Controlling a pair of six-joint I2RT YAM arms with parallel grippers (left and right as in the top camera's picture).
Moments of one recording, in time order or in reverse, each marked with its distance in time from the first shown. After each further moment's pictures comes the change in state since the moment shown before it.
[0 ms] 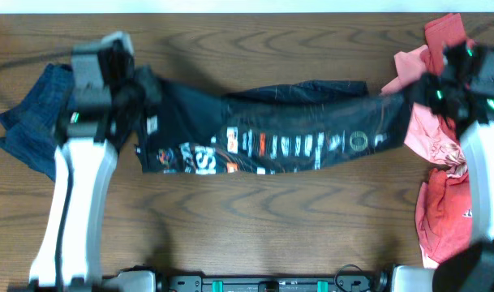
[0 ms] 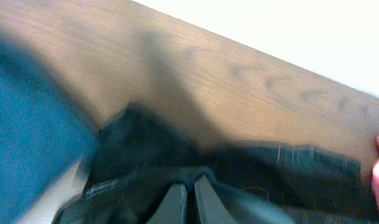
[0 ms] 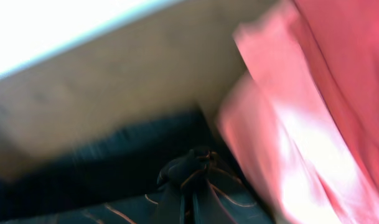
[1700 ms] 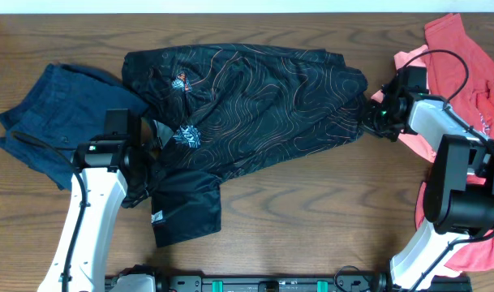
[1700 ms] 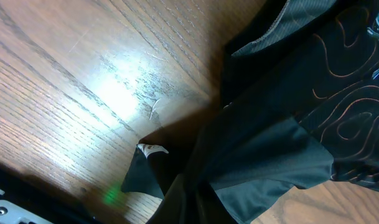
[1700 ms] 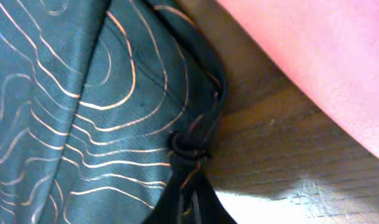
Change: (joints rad) left arm 0.000 -0.162 -0.360 -0.589 -0.197 -0.346; right arm 0.085 0.434 -0.137 0.049 -0.059 0.142
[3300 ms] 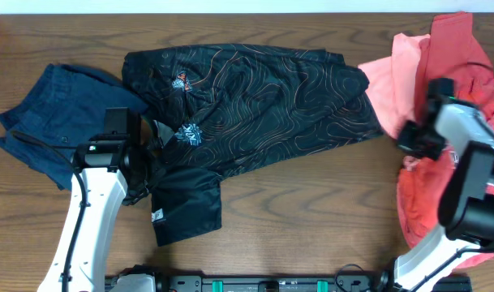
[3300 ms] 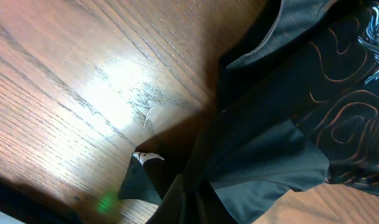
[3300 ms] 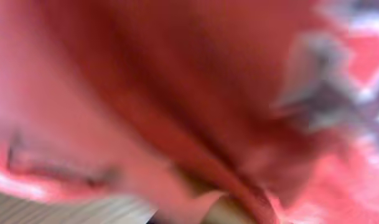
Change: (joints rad) left arm 0.000 0.000 0.000 0.030 0.000 -0.002; right arm -0.207 -0.043 -0.003 -0.226 0.427 -0.068
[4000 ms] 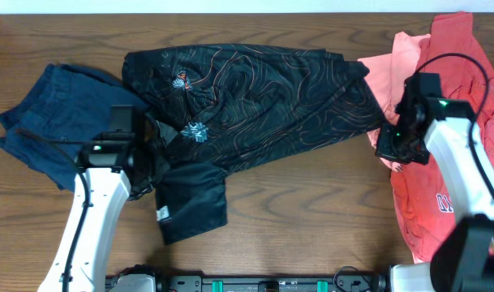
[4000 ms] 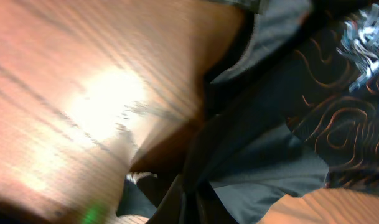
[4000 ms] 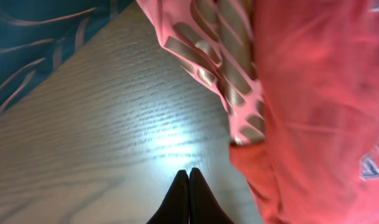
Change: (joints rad) left arm -0.019 0.000 0.000 0.053 0.007 -0.010; right arm 0.260 -0.320 -0.023 -0.296 -0.110 -0.064
